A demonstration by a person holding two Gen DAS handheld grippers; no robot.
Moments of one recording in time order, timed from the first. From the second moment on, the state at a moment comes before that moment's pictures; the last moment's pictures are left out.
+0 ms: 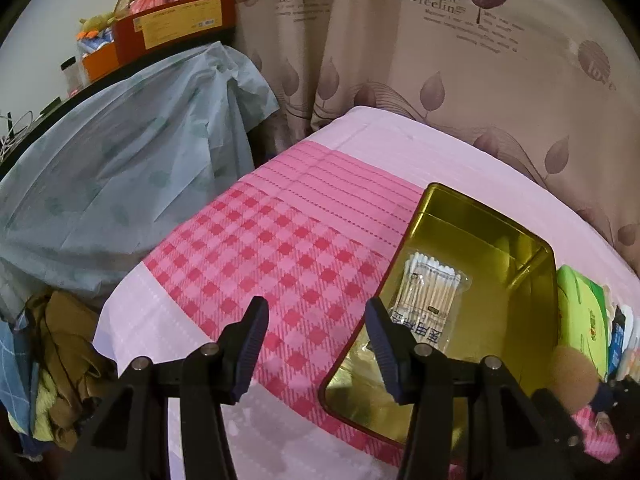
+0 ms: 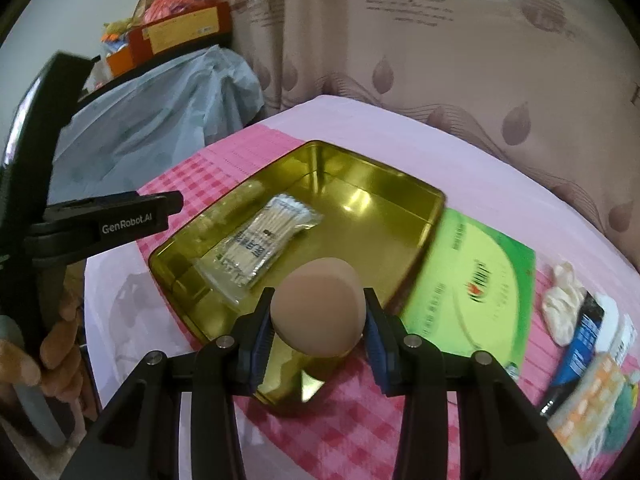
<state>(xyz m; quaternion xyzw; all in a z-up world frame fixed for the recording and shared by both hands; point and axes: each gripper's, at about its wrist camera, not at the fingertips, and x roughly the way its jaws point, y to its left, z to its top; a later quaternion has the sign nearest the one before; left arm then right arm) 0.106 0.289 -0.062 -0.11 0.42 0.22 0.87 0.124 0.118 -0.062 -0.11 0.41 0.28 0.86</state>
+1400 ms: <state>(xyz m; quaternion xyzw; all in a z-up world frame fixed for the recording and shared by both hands) 0.110 0.281 -0.063 -0.10 0.43 0.22 0.87 0.114 0.103 -0.061 -0.10 0.40 0.28 0.87</state>
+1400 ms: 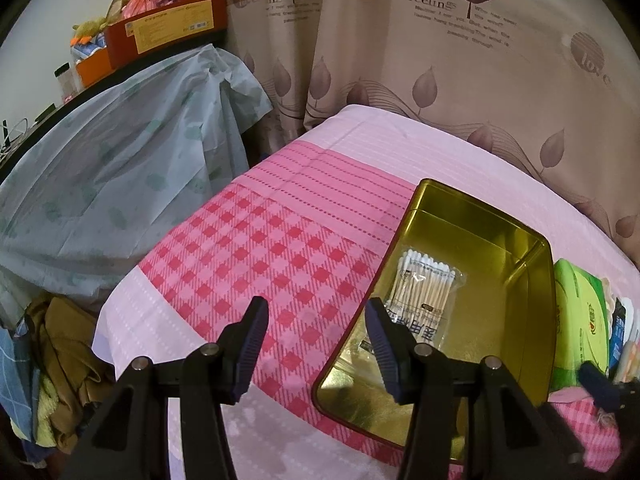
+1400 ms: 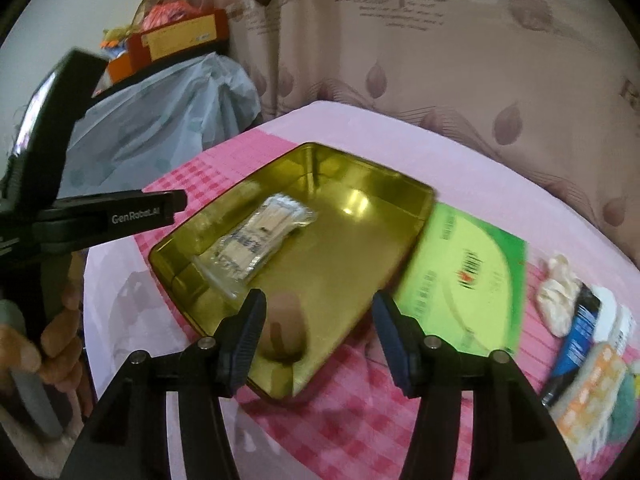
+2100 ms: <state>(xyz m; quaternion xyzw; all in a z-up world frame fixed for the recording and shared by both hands) 0.109 0.253 -0.058 -0.05 0.41 0.18 0.89 0.131 -0.172 -0.043 -0.01 0.39 0.03 0.92</state>
